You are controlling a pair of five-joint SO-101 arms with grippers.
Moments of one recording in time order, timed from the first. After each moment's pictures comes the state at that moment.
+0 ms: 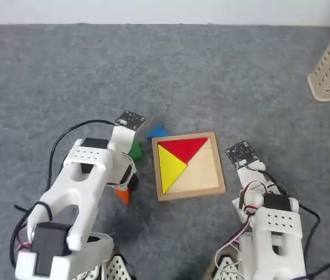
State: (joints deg) left arm 0.9 -11.6 53.6 61.5 -12.4; right arm 4.4 -55.9 82.8 56.2 32.5
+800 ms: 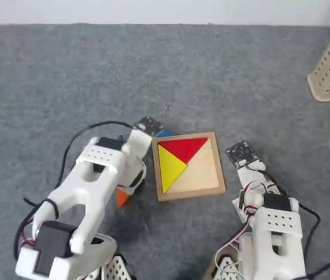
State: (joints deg) left arm 8.2 -11.6 50.4 66.6 -14.3; right arm 4.4 -55.9 82.8 56.2 32.5
